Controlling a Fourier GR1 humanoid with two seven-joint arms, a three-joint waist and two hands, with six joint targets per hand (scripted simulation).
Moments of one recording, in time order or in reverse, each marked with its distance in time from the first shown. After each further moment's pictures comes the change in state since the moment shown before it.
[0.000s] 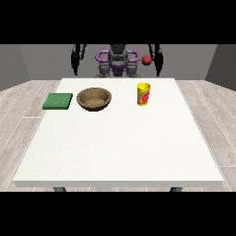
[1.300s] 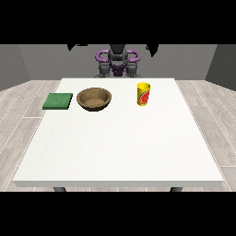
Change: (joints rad) left arm -0.191 -0.045 0.022 -0.214 0.029 0.130 0.190; right arm -0.054 0.036 -0.031 -0.367 -0.121 -0.054 0.287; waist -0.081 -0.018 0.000
